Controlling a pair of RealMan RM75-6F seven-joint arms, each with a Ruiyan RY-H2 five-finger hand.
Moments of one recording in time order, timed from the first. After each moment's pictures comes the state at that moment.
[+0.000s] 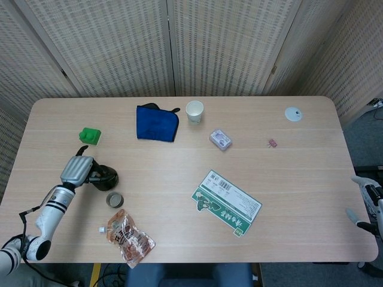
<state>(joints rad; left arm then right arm) -0.60 -1.43 -0.13 -1.14 1.30 0.92 -0.13 -0.01 -0.97 0.06 -1.68 -1.51 1.57 0.13</state>
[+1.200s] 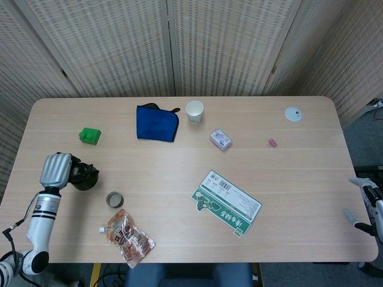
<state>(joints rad) -0.49 -1.37 -0.21 -1.37 1.18 1.16 0.10 -0.02 -0.97 0.06 -1.67 -1.53 1.58 0.14</state>
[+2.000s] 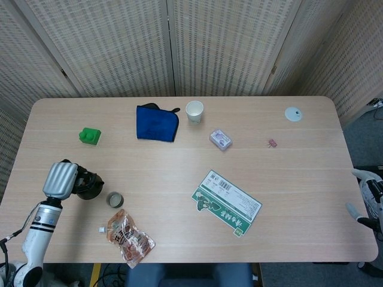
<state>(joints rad) -0.45 -1.31 -0.14 -1.47 1.33 1.23 0.10 -0.01 -0.93 0.09 -1.72 -1.56 1.63 0.09</state>
